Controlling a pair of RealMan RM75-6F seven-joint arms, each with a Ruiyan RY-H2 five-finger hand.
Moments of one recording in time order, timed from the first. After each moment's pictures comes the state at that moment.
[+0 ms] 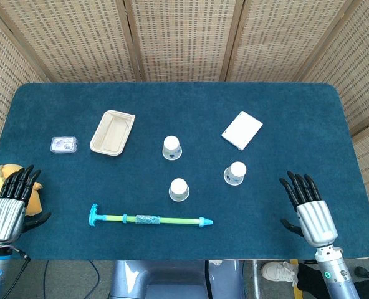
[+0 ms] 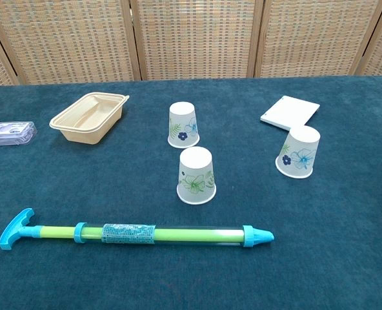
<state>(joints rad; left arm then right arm) -0.12 -1.31 -0.03 -1.45 1.63 1.62 0.04 0.17 -1.32 0.04 -1.54 -1.67 1.53 -0.11</state>
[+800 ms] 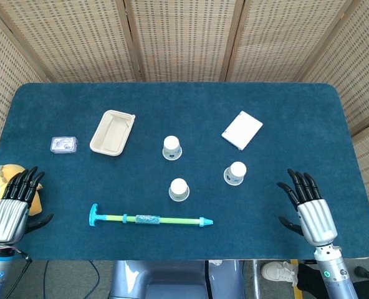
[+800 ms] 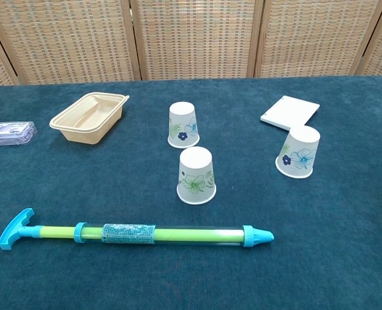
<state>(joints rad) -0.12 -1.31 -0.03 -1.46 1.64 1.61 0.06 0.18 -1.35 0.05 -1.49 -1.69 1.57 -0.04</state>
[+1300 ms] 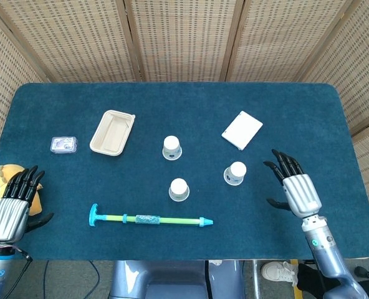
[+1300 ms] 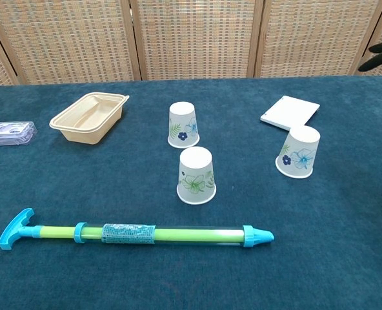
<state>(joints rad) -0.13 -1.32 -0.03 -1.45 1.63 1.60 0.06 0.35 -1.31 0.17 -1.55 -1.51 1.26 -0.02</state>
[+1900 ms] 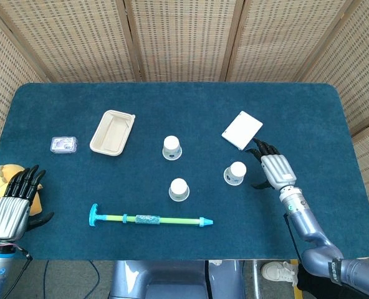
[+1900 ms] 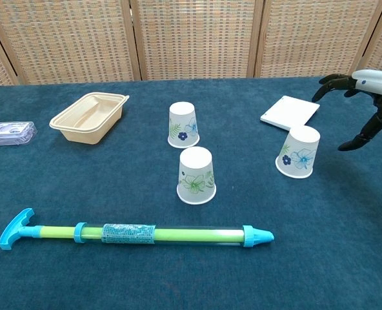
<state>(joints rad) -0.13 -1.32 -0.03 -1.44 1.63 1.58 0.05 0.58 -1.38 0.25 -1.45 -1.18 0.91 -0.07</state>
